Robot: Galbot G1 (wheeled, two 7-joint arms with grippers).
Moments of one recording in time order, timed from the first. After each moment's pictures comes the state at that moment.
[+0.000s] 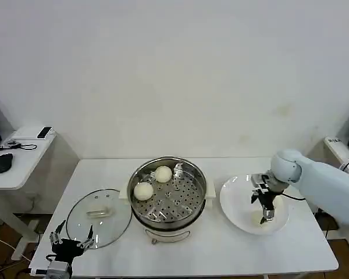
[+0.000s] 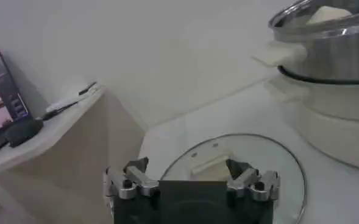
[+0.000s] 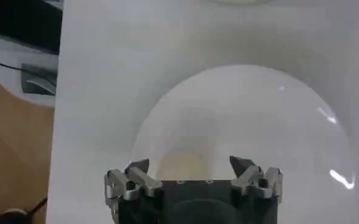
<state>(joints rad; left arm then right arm) 1.67 -1.48 -0.82 -2.07 0.24 0.21 0.17 0.02 0.64 -0.88 1.34 -0.08 -0.31 -1.27</state>
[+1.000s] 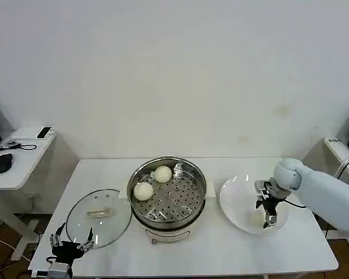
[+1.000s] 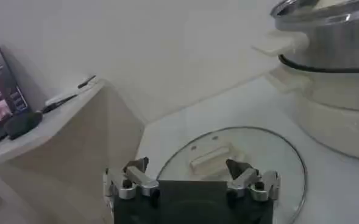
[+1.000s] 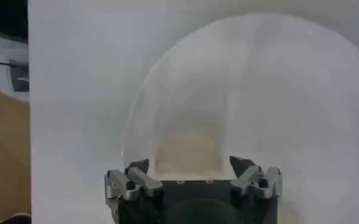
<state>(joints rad) 1.68 -1.49 -0.82 -2.07 0.25 0.20 0.16 -0.07 0.67 -0.81 1.24 -0.10 -0.31 -1.22</state>
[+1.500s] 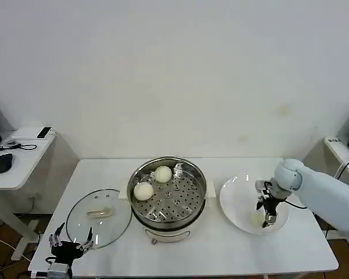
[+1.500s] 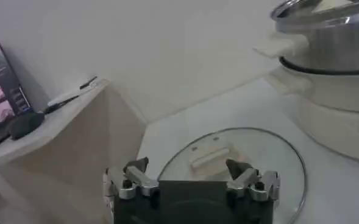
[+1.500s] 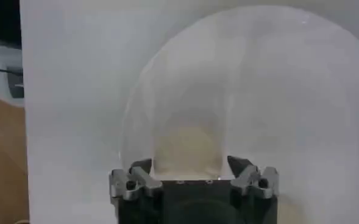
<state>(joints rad) 1.68 -1.49 -0.82 -2.07 0.24 0.20 0.15 -0.07 0.67 -0.81 1.24 -0.09 -0.32 -1.22</state>
